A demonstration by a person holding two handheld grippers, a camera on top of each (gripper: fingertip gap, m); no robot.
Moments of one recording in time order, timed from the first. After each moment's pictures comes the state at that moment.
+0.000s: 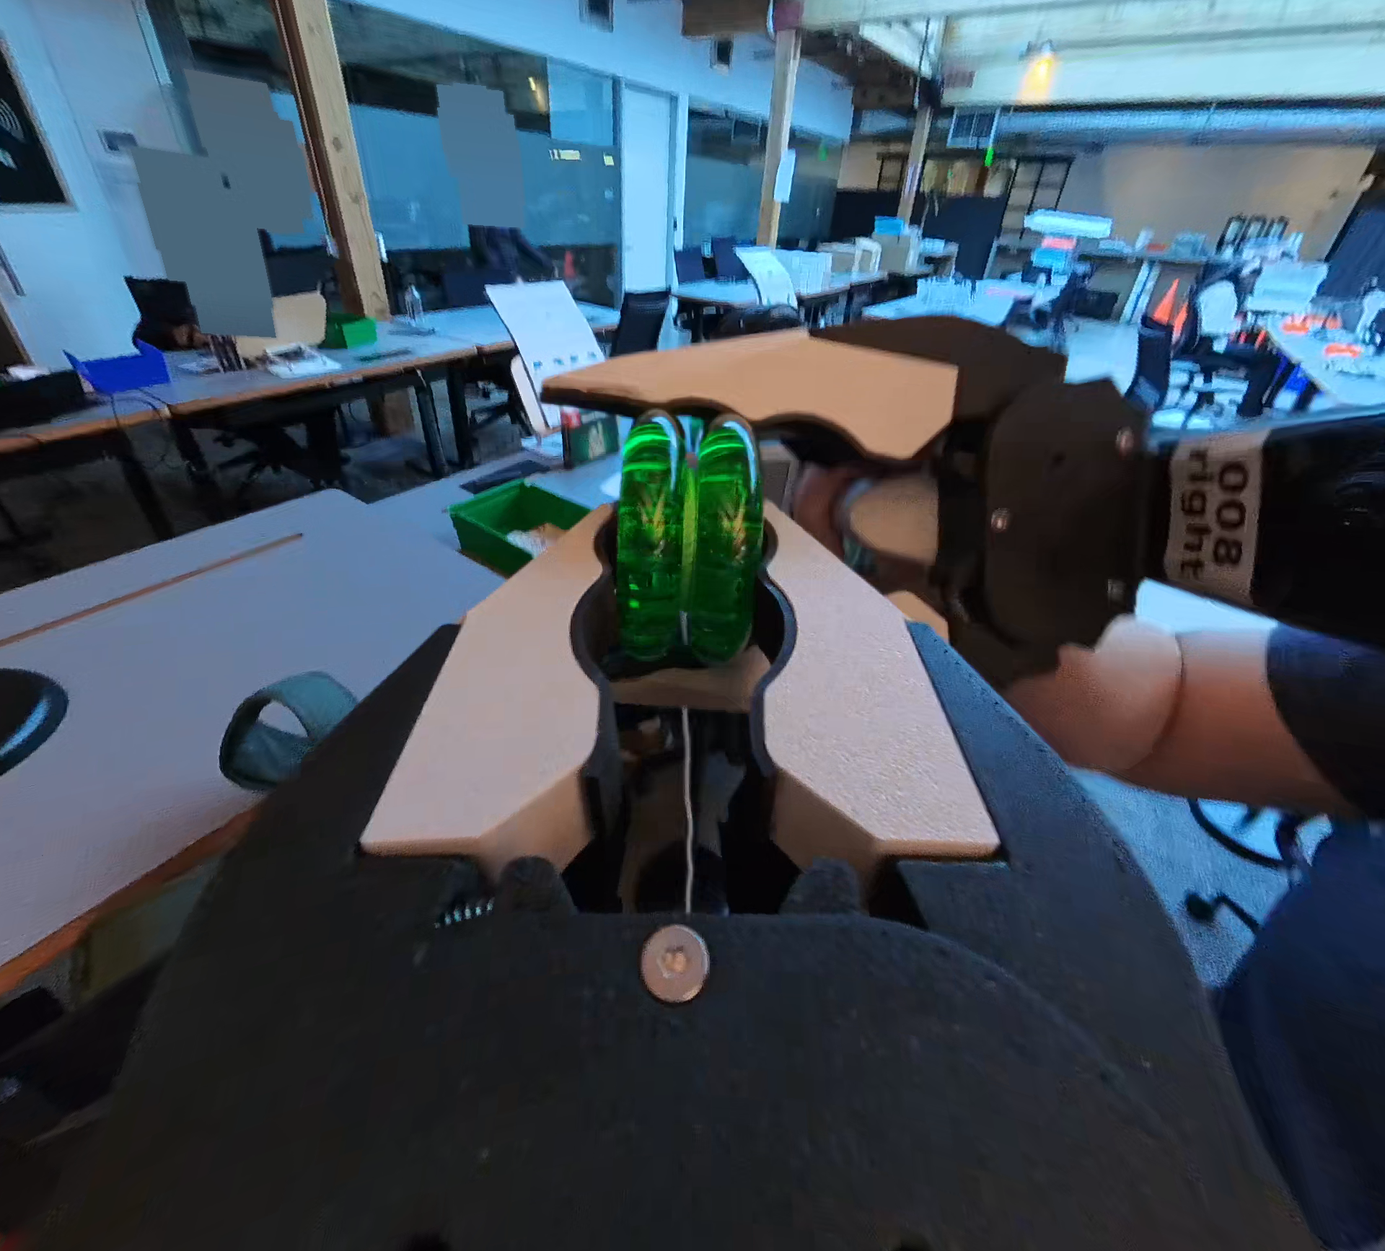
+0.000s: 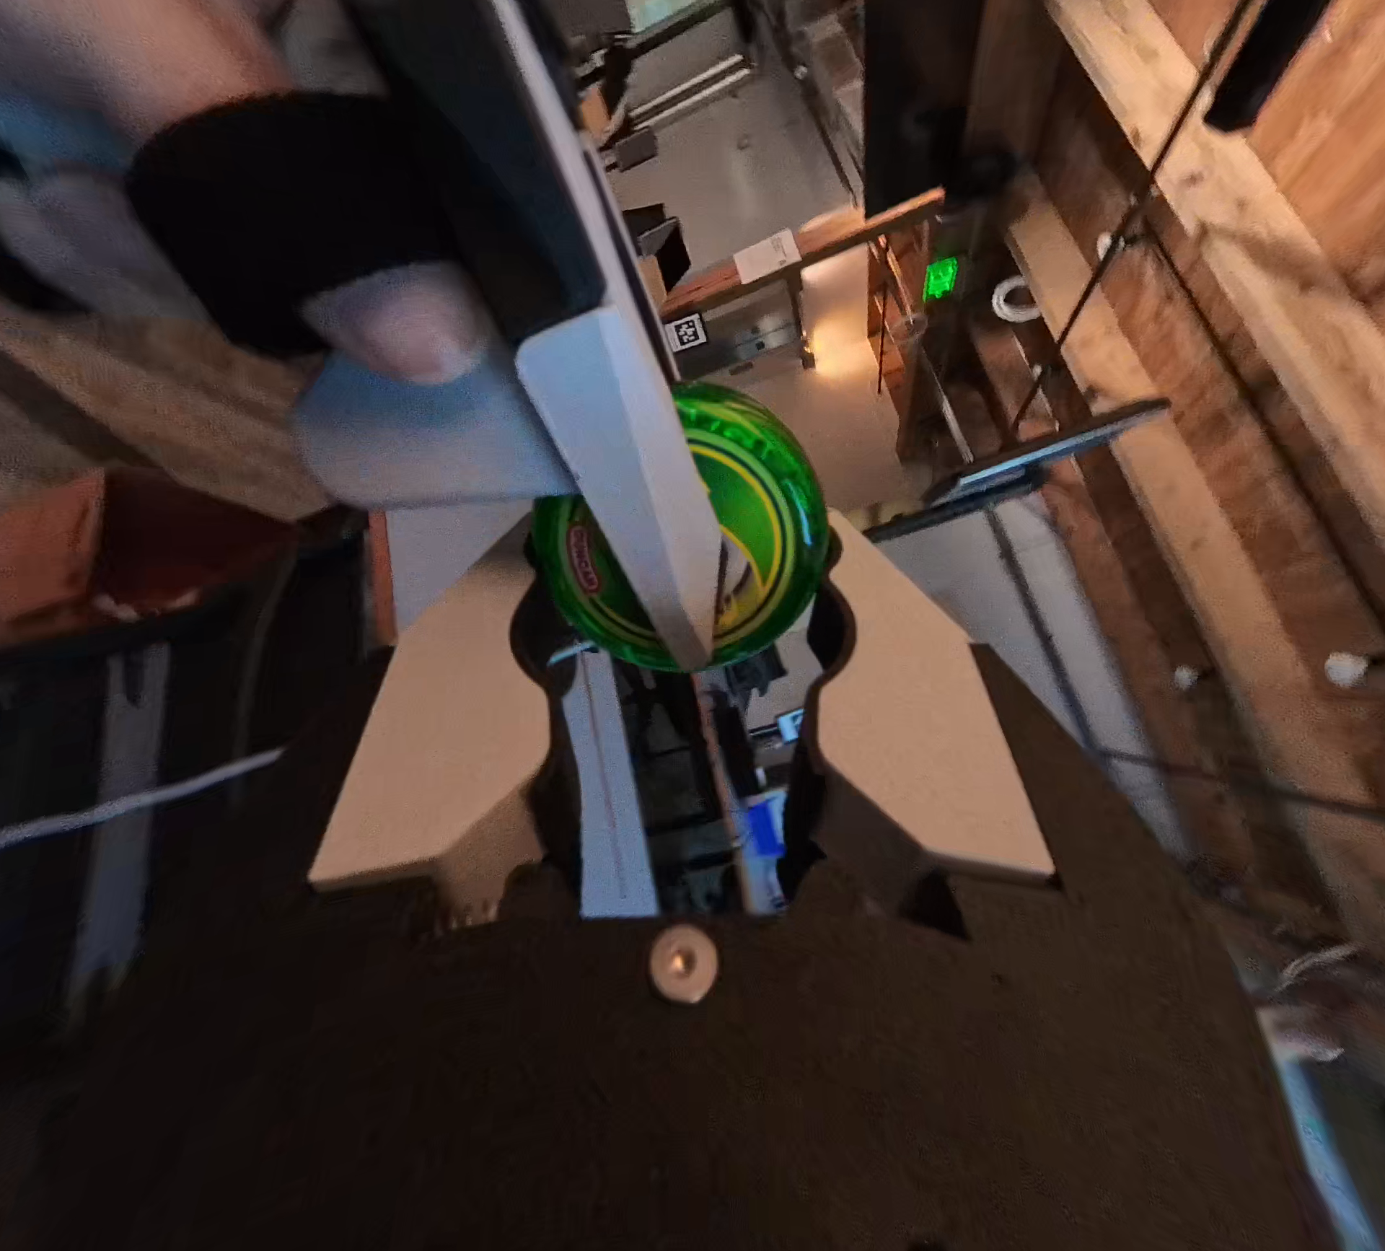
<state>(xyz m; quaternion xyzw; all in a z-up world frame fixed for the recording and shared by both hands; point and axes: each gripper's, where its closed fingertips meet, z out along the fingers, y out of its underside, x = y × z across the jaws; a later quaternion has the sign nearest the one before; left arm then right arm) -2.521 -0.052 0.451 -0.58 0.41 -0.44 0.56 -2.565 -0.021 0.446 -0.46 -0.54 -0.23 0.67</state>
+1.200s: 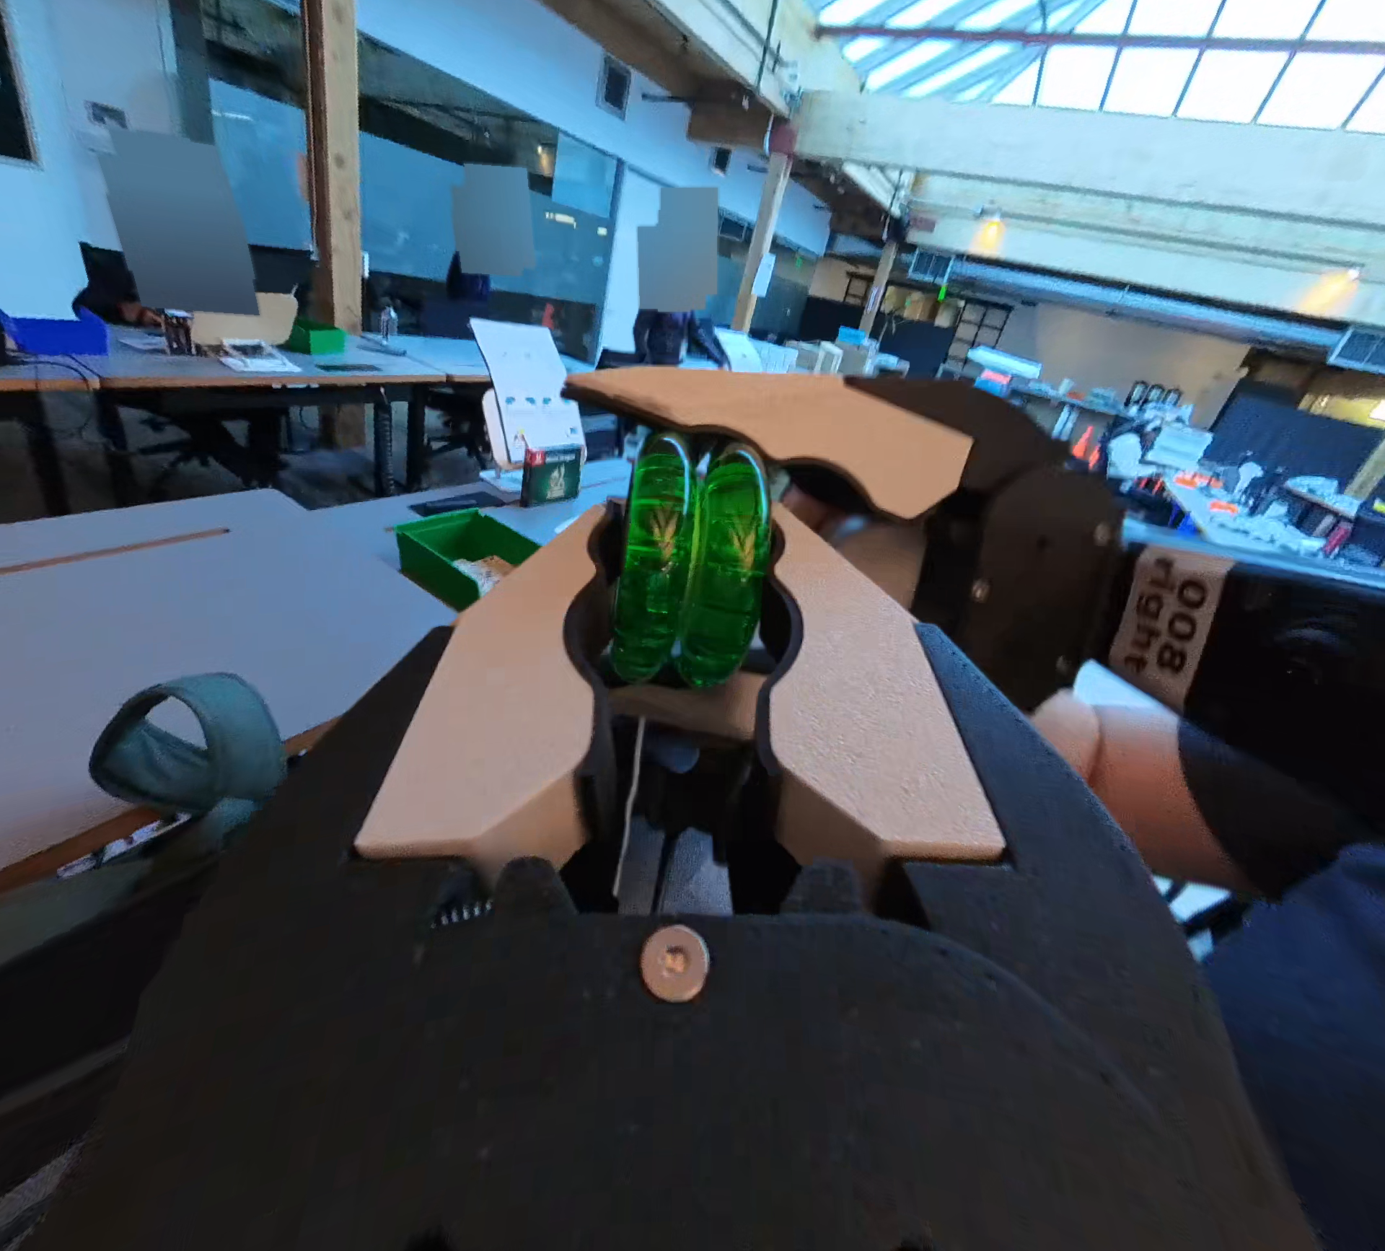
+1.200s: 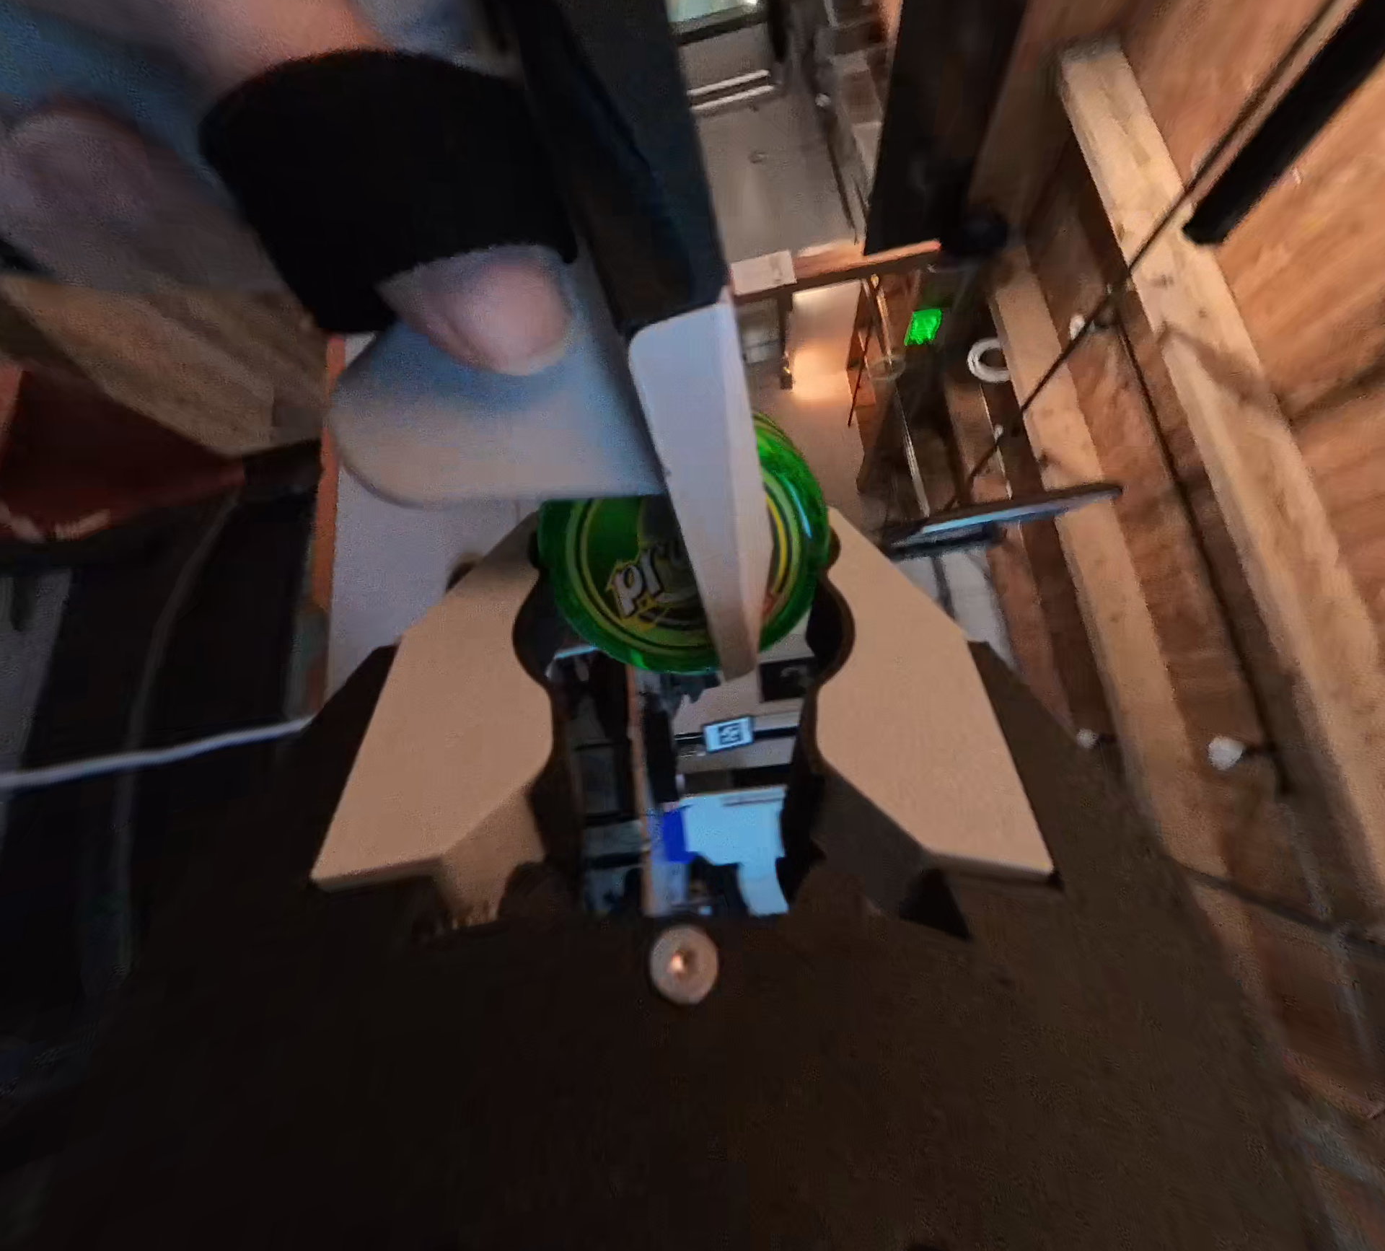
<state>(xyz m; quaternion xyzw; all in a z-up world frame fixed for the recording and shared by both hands) -2.532 -0.040 0.451 -0.57 0.33 -0.51 0.55 -2.580 -0.013 0.439 -0.41 -0.58 -0.29 0.64</state>
